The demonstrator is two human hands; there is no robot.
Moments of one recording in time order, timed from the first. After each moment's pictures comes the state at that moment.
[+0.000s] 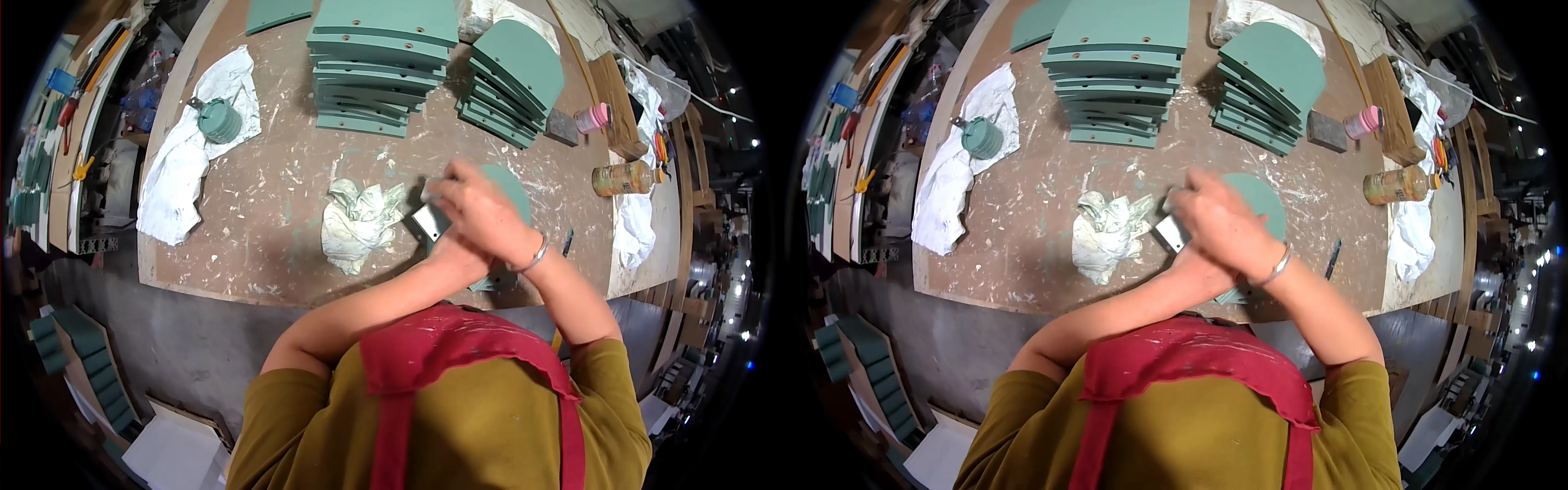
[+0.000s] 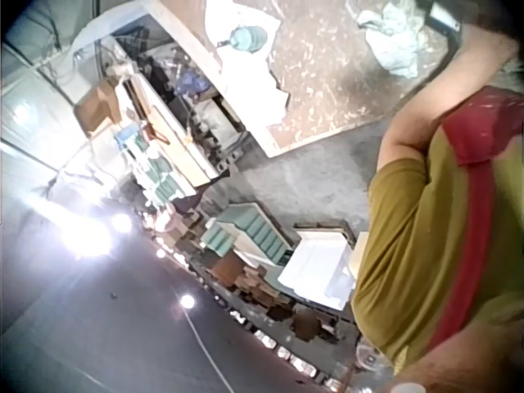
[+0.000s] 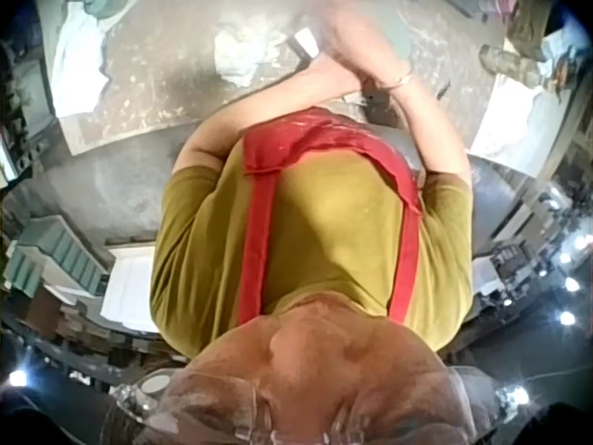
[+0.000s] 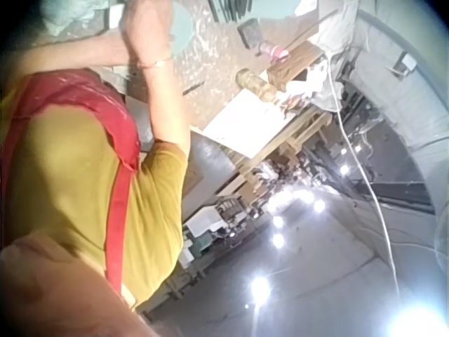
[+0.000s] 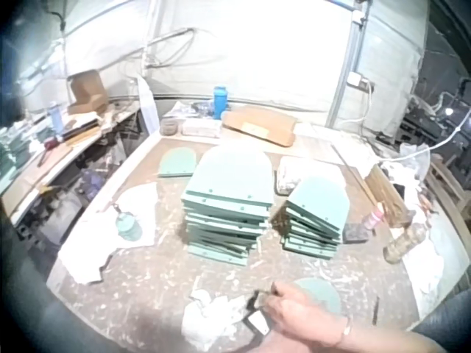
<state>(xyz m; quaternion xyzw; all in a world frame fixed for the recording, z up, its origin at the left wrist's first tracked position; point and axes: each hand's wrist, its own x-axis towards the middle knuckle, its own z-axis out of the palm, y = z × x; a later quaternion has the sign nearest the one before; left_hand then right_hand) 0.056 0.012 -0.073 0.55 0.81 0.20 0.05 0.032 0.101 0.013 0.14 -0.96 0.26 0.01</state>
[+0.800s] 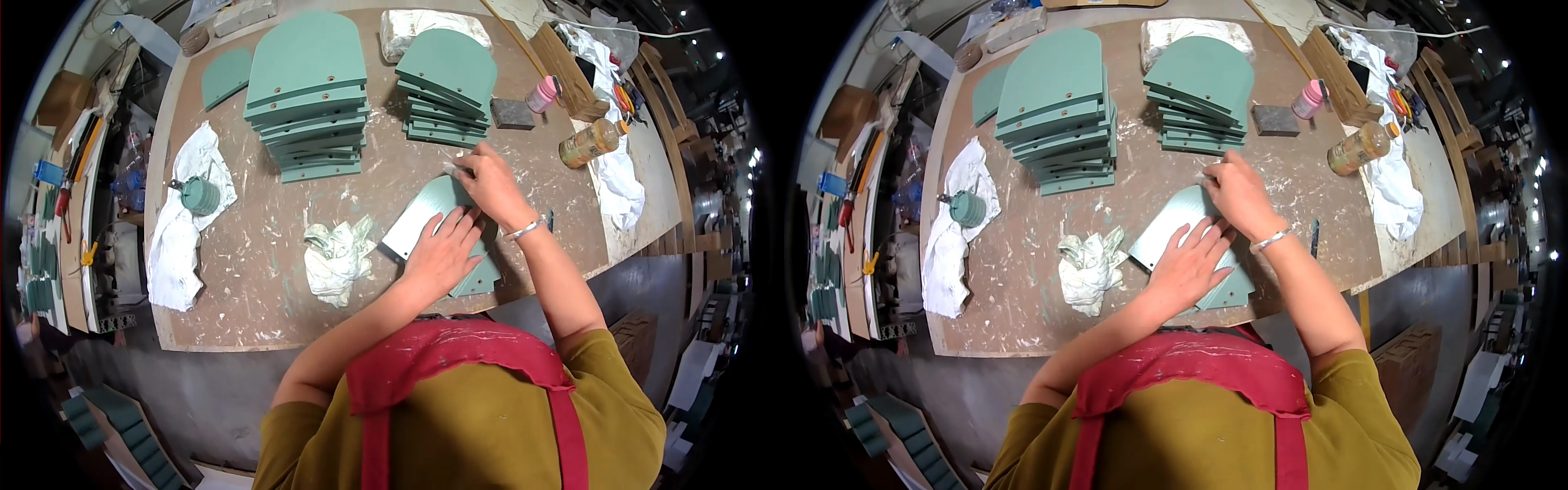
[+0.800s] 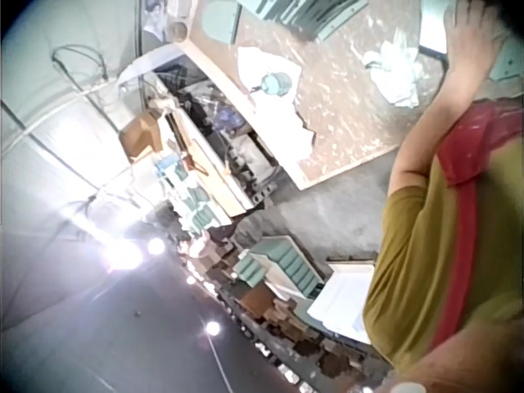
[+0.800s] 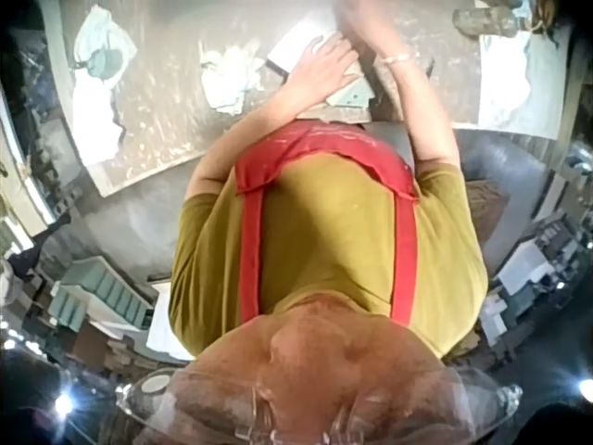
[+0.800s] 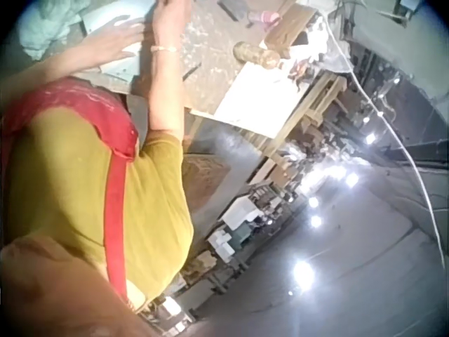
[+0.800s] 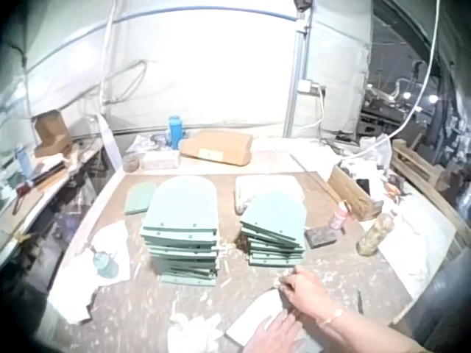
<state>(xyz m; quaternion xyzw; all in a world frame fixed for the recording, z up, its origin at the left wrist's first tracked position) 0.050 0.010 -0.050 0.57 0.79 0.23 0.00 0.042 0.181 0.004 -0.15 -0.96 0.22 0.09</state>
